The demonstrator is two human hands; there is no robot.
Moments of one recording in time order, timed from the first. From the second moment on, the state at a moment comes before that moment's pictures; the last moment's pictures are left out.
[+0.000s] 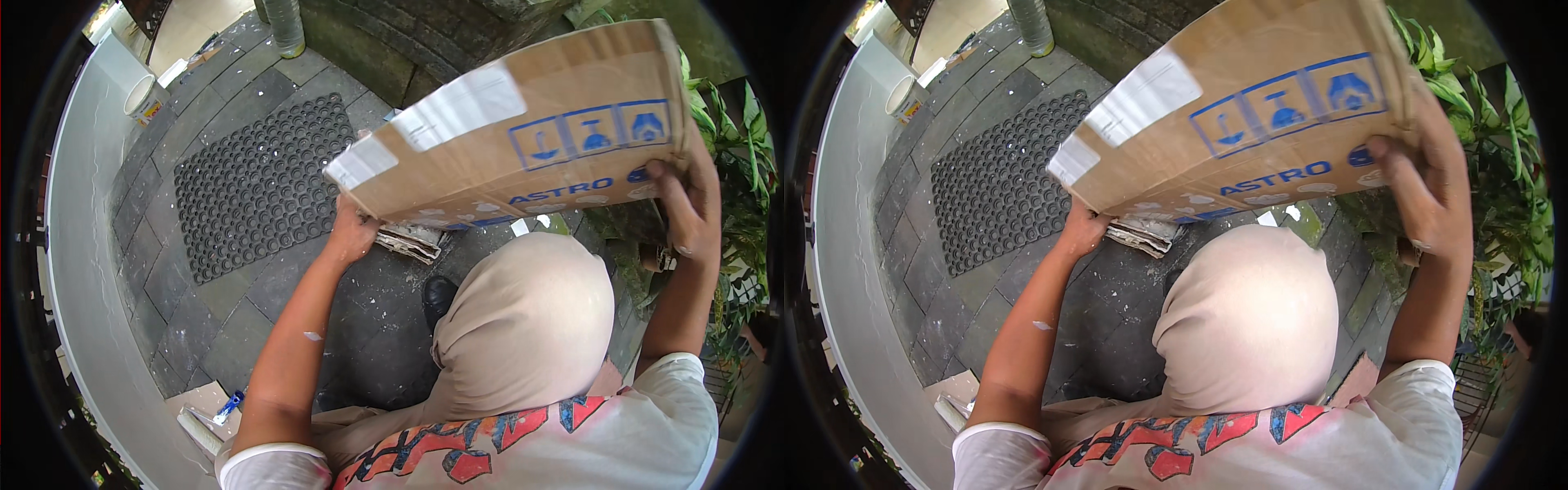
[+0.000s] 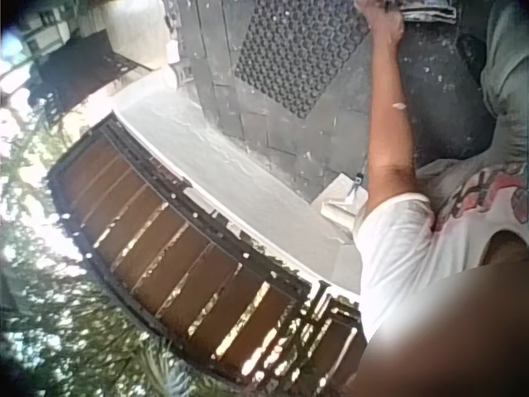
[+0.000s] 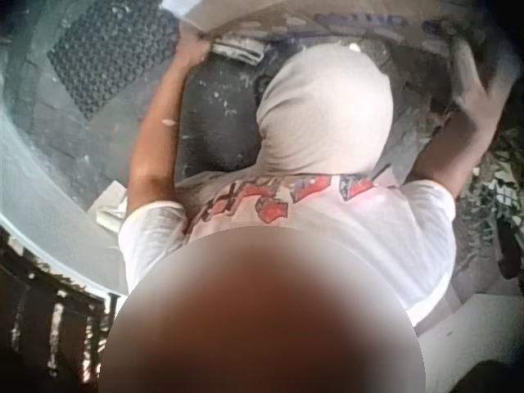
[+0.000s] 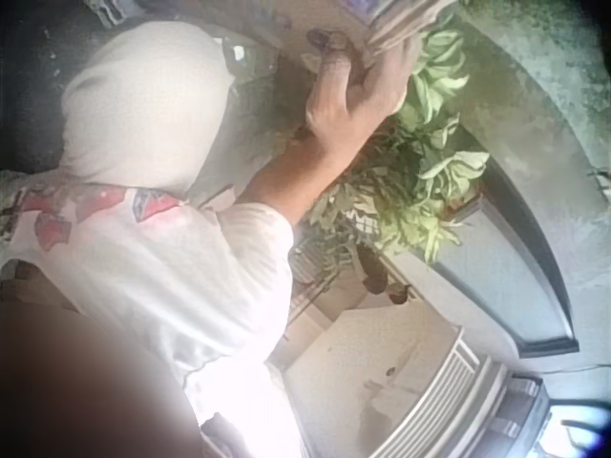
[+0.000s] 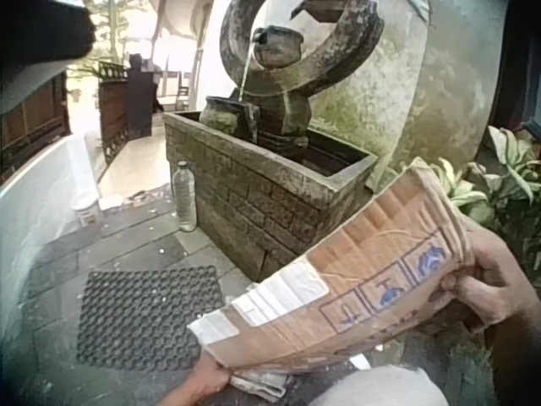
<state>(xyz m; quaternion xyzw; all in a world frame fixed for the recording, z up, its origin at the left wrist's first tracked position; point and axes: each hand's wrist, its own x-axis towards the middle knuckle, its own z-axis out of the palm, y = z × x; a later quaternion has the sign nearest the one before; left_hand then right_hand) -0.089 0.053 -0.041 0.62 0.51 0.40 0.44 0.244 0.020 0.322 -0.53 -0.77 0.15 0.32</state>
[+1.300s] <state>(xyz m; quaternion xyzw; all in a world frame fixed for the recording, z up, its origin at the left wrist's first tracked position) -0.075 0.060 -0.026 0.64 0.57 0.35 0.39 0.340 0.032 0.370 -0.60 -0.74 0.13 0.28</state>
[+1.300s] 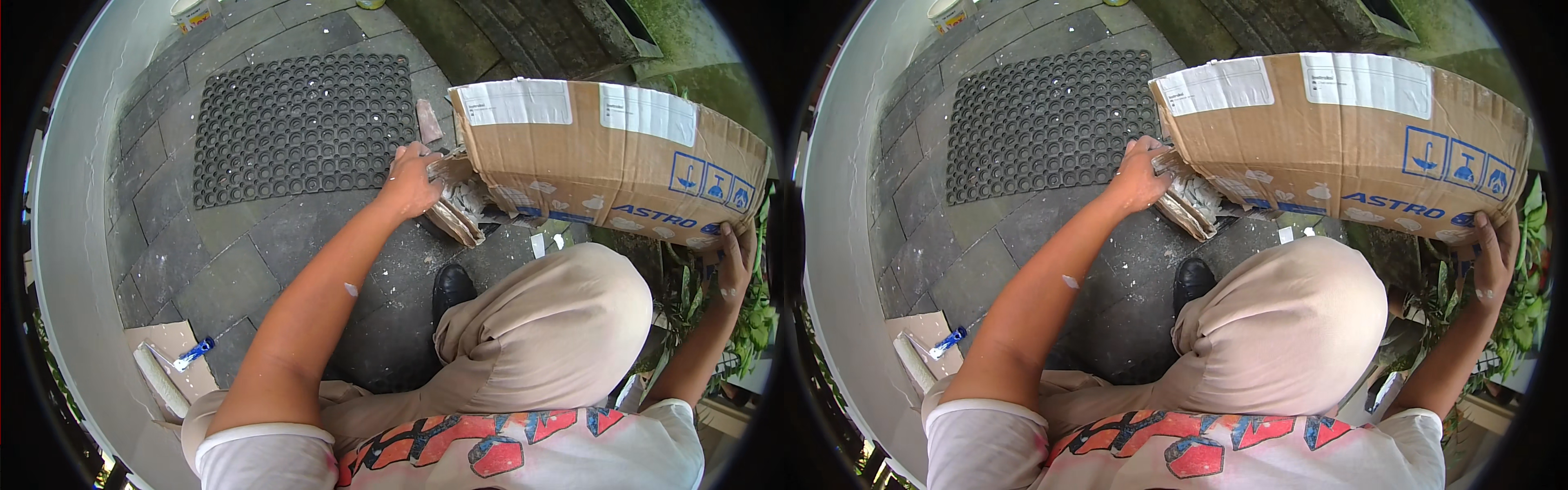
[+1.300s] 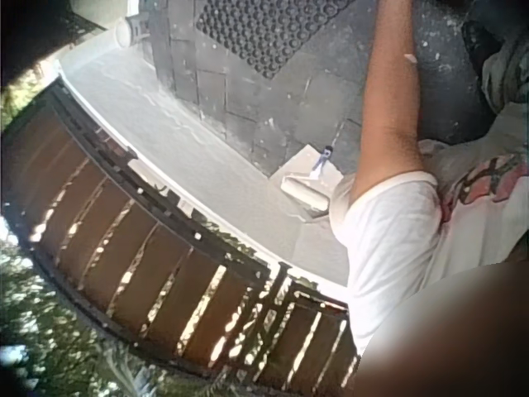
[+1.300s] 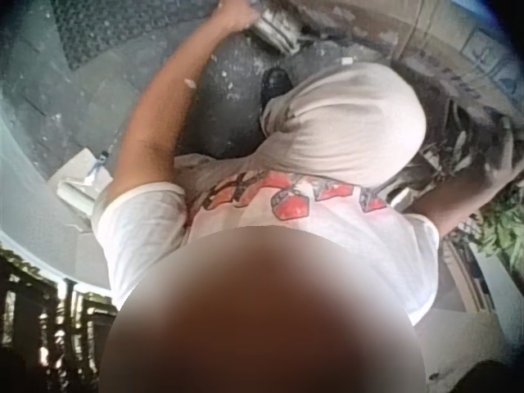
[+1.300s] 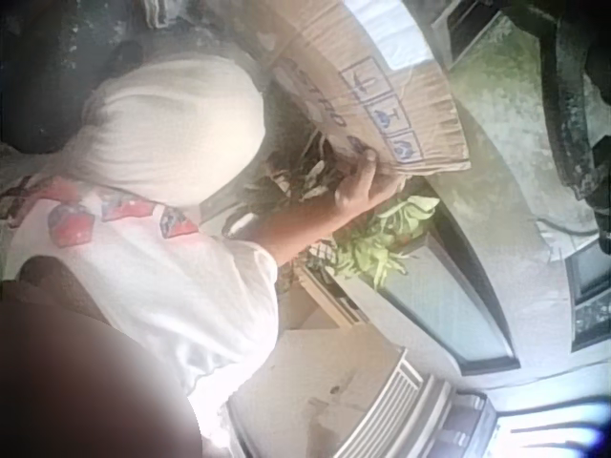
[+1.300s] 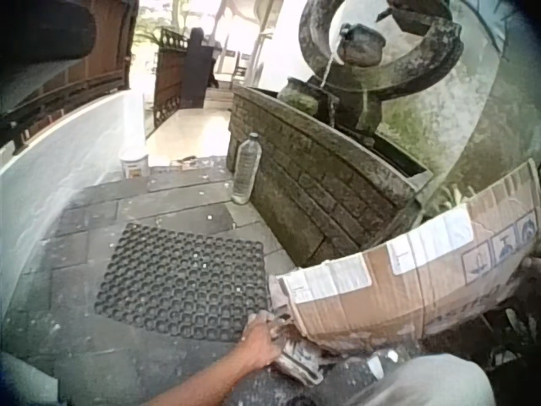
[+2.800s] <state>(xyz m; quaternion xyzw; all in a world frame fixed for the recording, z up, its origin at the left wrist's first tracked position) -0.064 0.066 -0.025 0.62 0.58 0.37 0.38 0.505 0.071 0.341 -0.58 -0.57 0.31 0.49</state>
